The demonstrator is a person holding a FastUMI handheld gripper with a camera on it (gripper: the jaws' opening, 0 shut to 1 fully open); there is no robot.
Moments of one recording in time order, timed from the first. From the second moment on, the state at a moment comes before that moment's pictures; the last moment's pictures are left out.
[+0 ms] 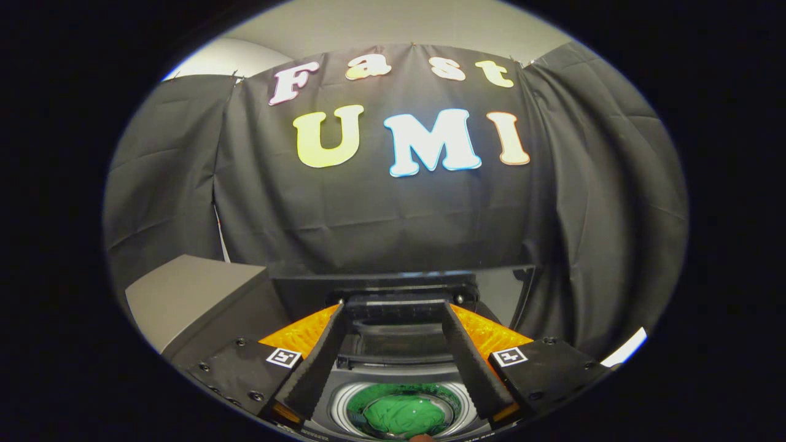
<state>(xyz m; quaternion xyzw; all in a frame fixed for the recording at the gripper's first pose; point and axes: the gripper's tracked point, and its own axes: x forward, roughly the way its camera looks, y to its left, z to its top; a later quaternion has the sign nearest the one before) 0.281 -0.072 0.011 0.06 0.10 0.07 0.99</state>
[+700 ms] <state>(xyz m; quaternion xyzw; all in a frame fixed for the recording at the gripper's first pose) 0.374 -0.056 0.030 0.06 0.09 0.05 0.99</state>
